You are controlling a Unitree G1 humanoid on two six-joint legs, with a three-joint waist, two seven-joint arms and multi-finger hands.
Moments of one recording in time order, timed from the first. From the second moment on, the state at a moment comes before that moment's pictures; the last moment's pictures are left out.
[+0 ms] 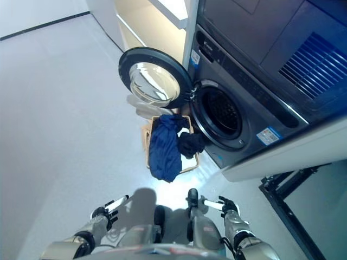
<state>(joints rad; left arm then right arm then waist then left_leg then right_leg) -0.18 0.24 0.01 1.29 -0.47 0.00 0.15 -0.18 -0.13 0.17 1.24 0.32 0.01 -0.16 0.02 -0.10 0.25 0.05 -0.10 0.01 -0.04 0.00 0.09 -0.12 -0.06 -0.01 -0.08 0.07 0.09</state>
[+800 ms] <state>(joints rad) -0.38 0.19 -0.07 1.04 -0.65 -0.09 0.24 -0.71 -0.36 0.48 0.92 0.08 0.02 -0.22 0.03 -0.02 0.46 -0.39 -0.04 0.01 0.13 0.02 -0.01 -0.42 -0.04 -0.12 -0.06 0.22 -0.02</state>
